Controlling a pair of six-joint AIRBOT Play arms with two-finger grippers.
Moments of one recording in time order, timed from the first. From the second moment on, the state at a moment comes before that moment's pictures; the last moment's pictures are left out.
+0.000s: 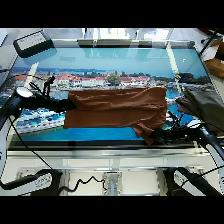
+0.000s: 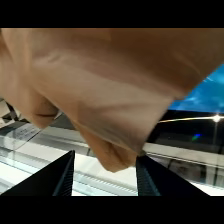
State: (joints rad) left arm 0.12 -1.29 0.99 0.87 -1.16 -1.10; right arm -0.24 -1.06 0.43 -0.92 1.14 1.26
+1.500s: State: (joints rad) left arm 0.33 -1.32 0.91 0.99 -1.18 -1.13; right arm -0.24 -1.06 0.42 -0.91 1.02 1.15
